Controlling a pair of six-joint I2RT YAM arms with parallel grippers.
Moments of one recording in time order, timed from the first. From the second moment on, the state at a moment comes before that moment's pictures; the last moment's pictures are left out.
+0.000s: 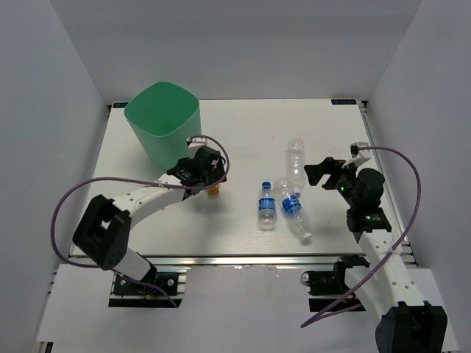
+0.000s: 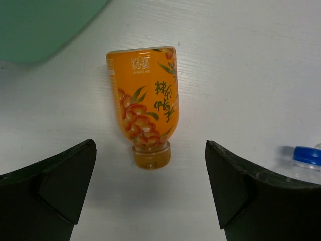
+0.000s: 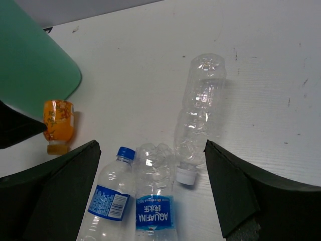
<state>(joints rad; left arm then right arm) -0.65 1.50 0.98 -0.30 -0.44 -0.66 0.08 0.76 0.47 0.12 -0.32 0.33</state>
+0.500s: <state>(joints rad) -0.65 1.86 1.14 -0.28 -0.50 -0.70 0.08 0.72 0.47 0.12 -0.31 0.34</state>
